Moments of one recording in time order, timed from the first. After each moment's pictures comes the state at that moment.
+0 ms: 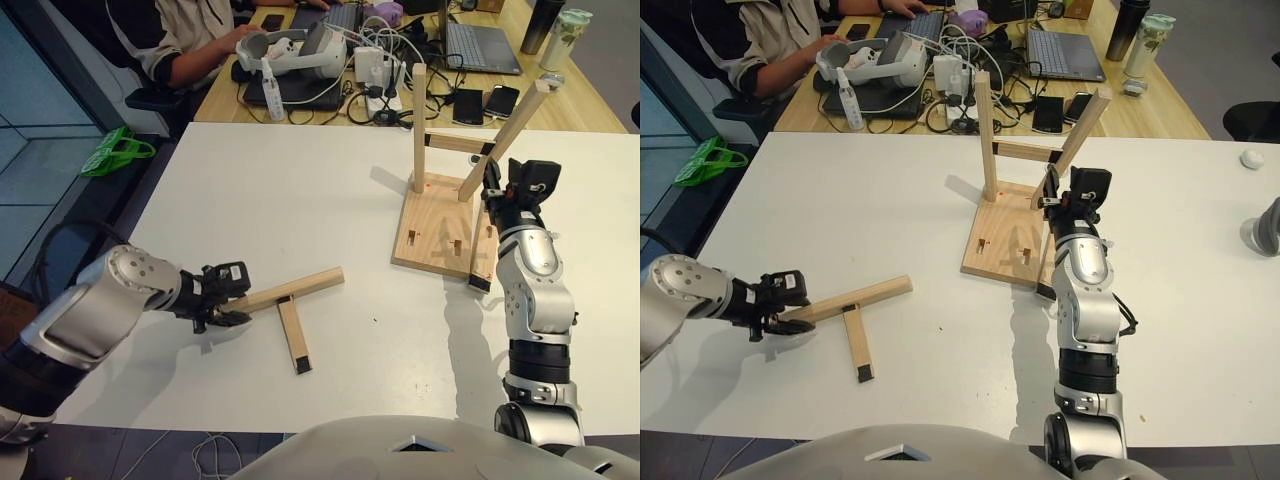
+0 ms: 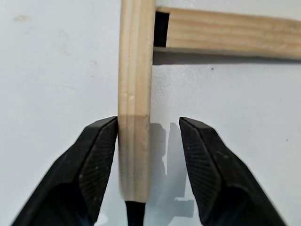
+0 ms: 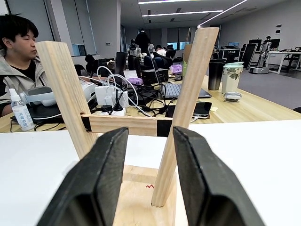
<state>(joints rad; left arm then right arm) -0.09 1.20 -0.33 -0.33 -0.16 0.71 -1.10 -0.22 -0.10 -0.13 -0.14 0.14 0.31 0.03</state>
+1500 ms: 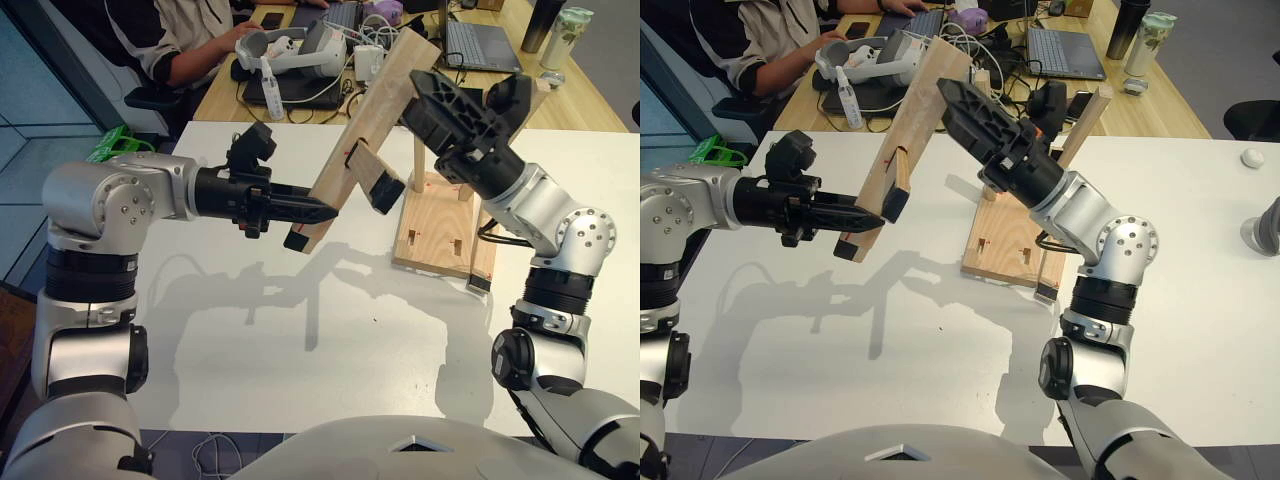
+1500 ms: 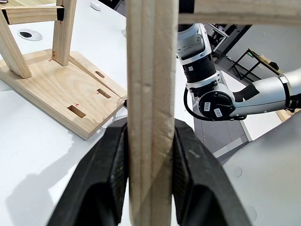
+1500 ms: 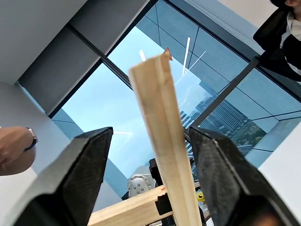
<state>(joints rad) -0.66 0.78 -0.06 -0.05 -0.80 1.15 -1.24 -0.61 -0.13 -0.37 0.04 1.51 1.13 0.34</state>
